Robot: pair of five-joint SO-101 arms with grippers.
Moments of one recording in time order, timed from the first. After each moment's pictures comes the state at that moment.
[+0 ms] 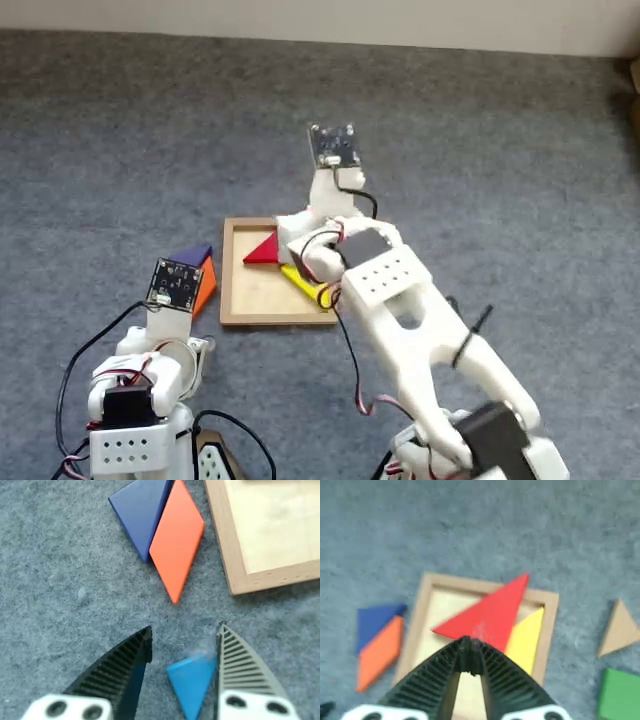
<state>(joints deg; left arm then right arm) -10.4 -101.9 96.0 75.1 -11.0 -36.1 -14.9 31.8 42.2 -16.9</state>
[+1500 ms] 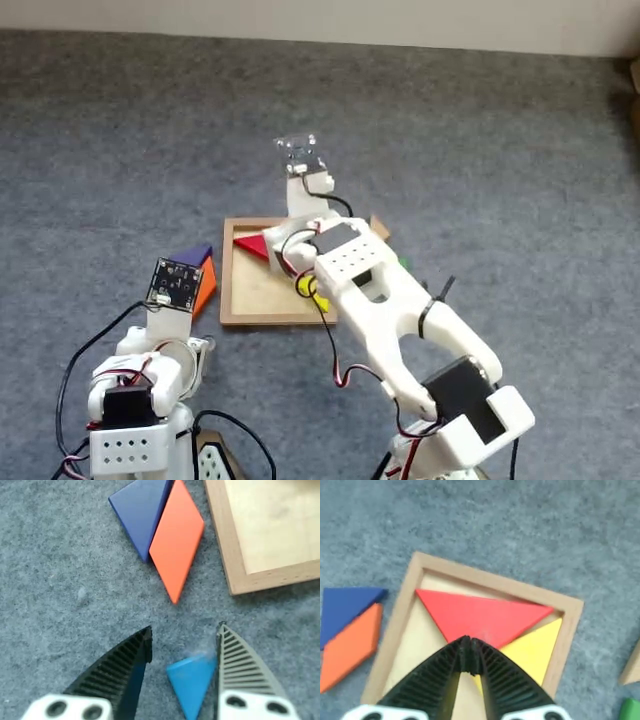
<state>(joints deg) -10.4 -101.9 96.0 75.1 -11.0 -37.7 -0.5 28.7 35.8 -10.8</state>
